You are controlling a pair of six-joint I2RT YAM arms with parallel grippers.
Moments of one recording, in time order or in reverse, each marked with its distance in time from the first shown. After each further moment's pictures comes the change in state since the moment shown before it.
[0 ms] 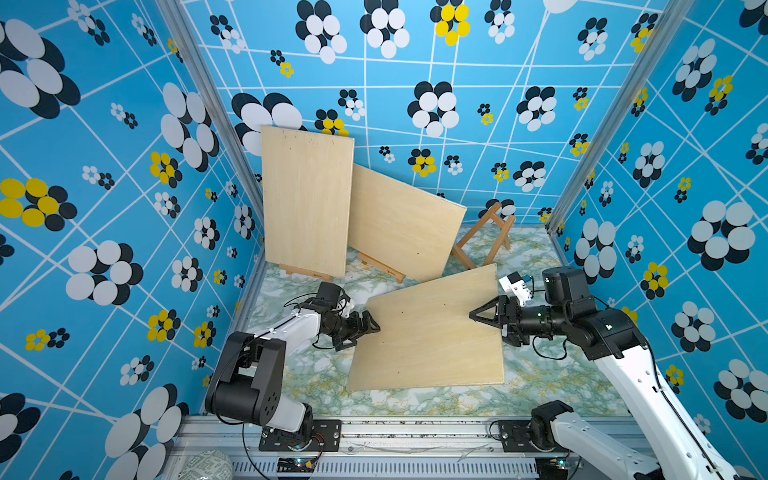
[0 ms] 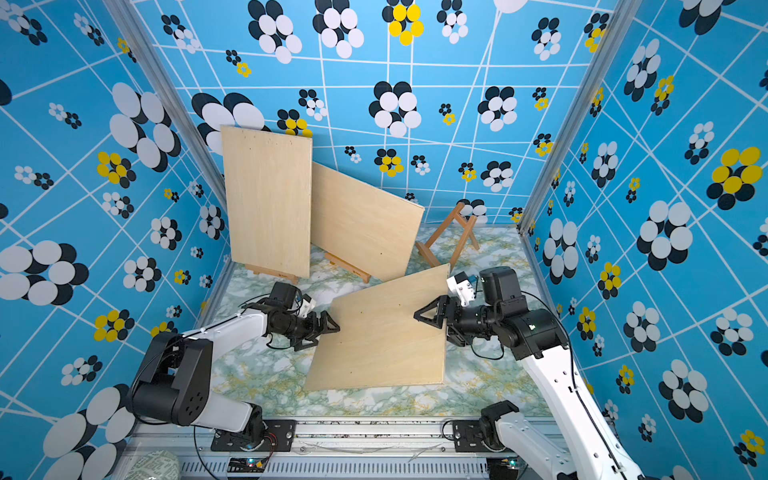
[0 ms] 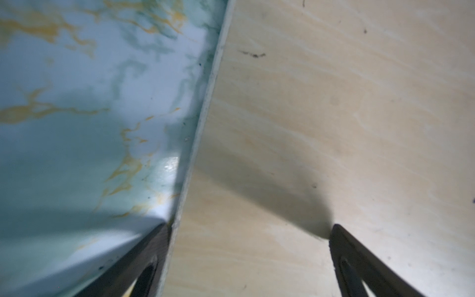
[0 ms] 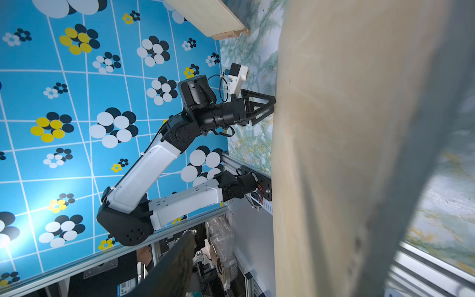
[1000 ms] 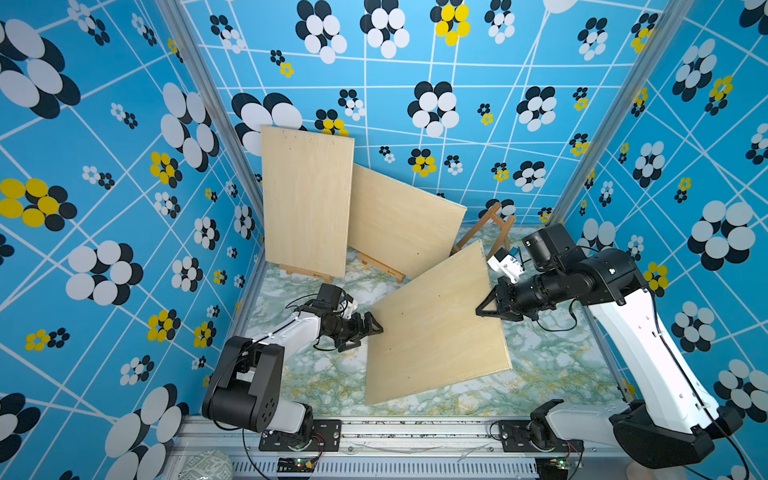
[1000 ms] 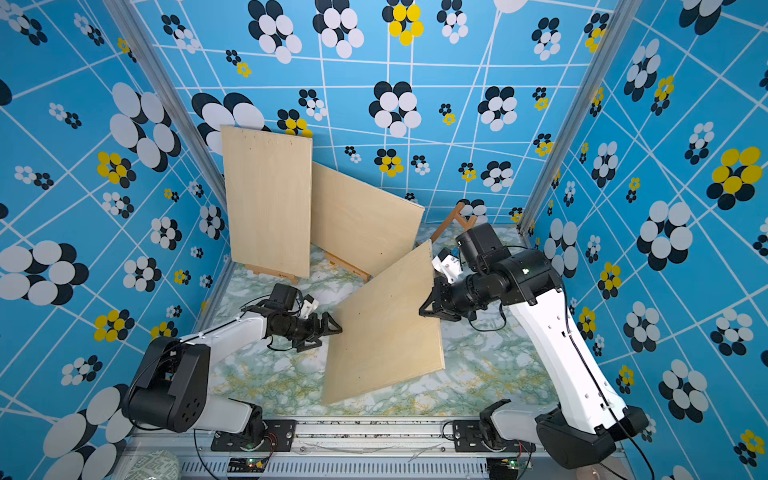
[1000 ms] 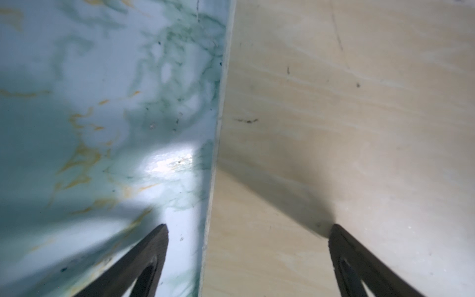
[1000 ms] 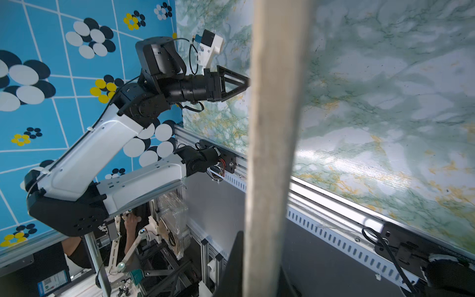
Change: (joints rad) left arm -0.016 -0.055 -0.023 0.023 0.046 0.002; right arm 0.166 0.370 0.655 -0.542 0.238 -0.267
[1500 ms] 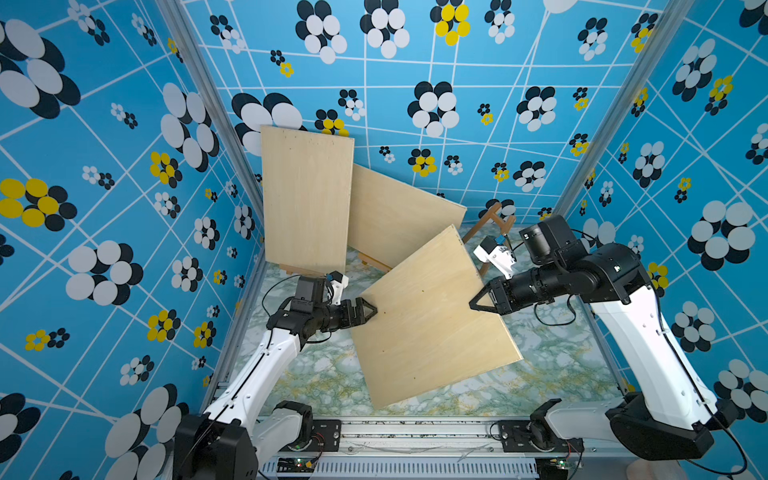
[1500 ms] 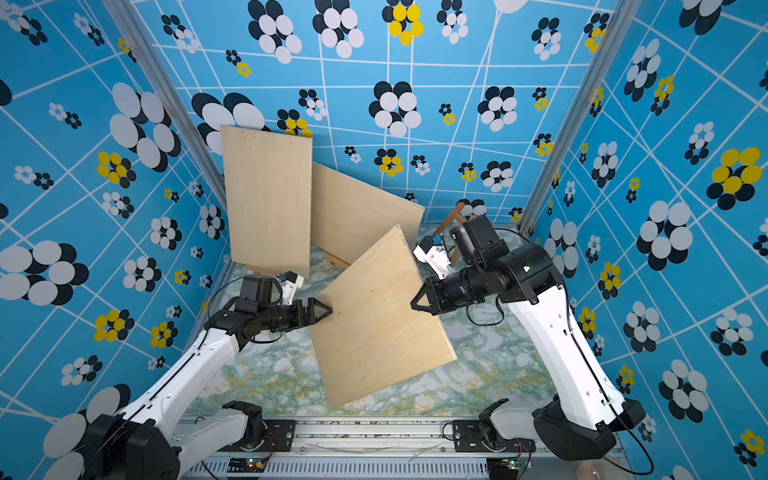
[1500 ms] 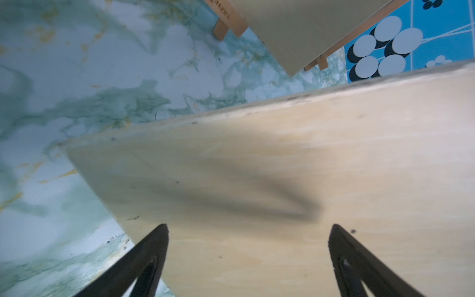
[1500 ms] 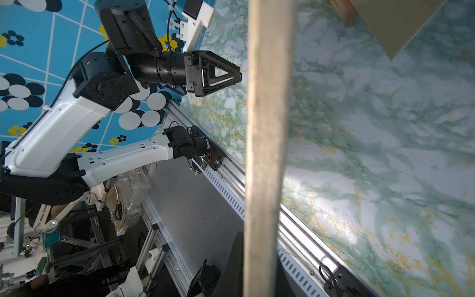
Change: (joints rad) left arm 0.030 -0.381 0.109 -0.110 -0.078 0.113; right arm 0.048 0.026 0.077 0.058 0.011 -0.311
